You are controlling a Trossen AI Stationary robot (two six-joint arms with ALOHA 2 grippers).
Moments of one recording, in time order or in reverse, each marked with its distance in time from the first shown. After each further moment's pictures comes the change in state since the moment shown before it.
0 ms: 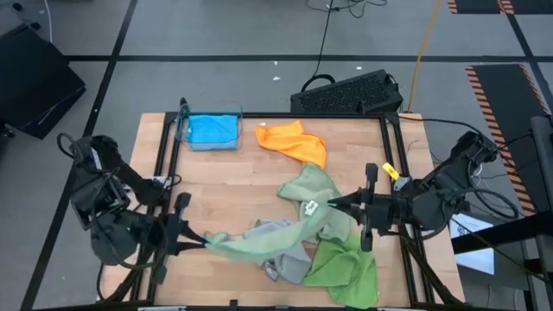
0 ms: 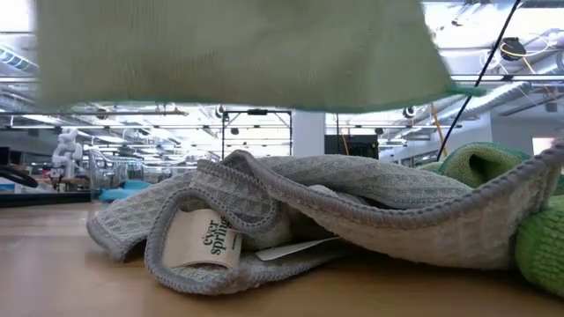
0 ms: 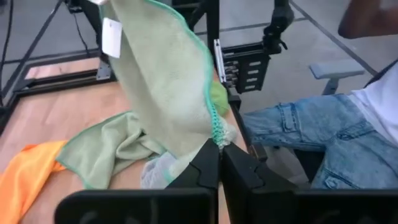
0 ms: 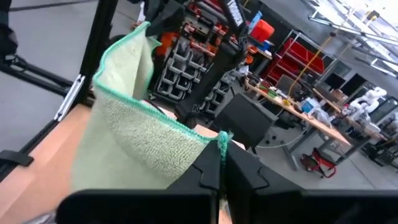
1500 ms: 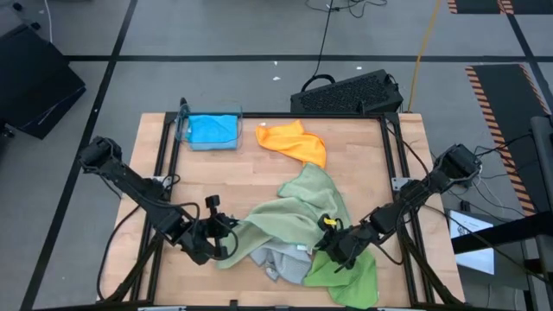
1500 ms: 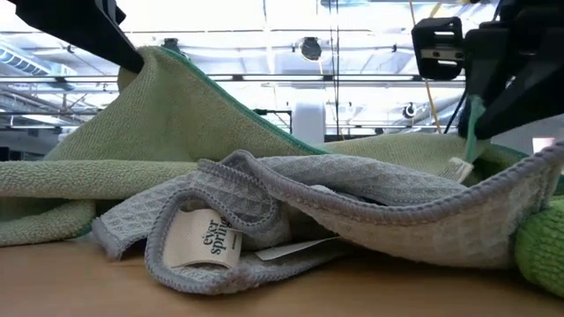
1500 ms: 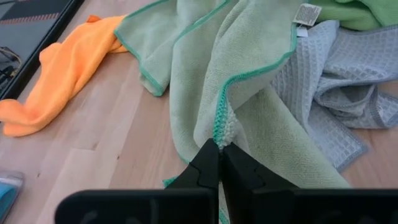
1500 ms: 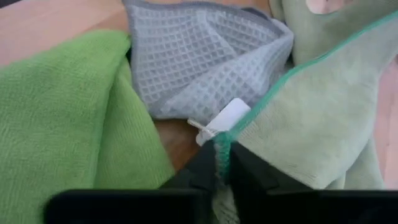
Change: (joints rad) left arm 0.212 0.011 -0.898 0.503 -0.148 -0.194; right arm -0.089 0.255 -0.790 0.483 -0.530 0.038
